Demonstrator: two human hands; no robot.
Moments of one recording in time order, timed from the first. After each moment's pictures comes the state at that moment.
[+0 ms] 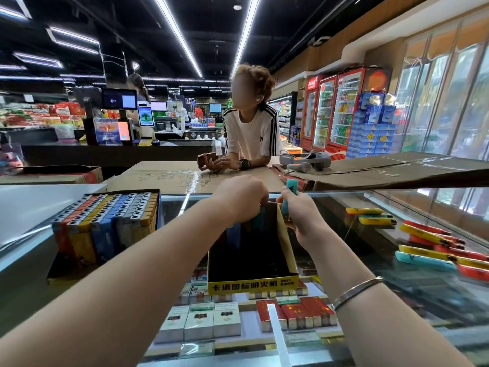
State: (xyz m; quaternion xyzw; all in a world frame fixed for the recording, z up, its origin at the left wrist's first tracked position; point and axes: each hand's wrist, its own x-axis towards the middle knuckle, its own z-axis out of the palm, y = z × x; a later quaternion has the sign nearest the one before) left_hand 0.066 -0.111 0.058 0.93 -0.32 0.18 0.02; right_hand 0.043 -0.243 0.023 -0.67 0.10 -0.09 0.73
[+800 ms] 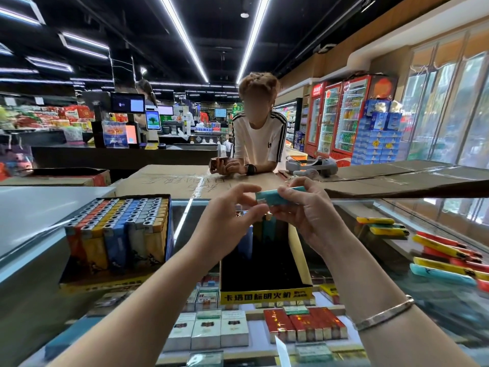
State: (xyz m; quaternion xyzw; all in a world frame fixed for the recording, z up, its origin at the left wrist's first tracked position) left_hand 0.033 -0.069 0.020 0.78 -0.32 0.22 0.49; right_hand 0.026 -0.235 0.040 -0.55 -0.11 -0.06 0.82
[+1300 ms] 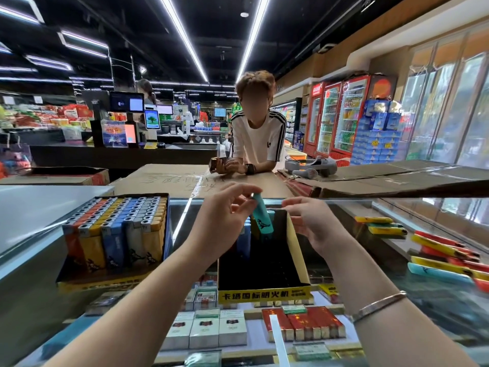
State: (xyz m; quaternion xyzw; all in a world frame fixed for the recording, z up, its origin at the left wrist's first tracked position) left_hand 0.036 -0.070 0.019 0.75 -0.32 0.25 0.51; right_hand 0.044 -0.252 0.025 -0.73 0.05 -0.06 0.68
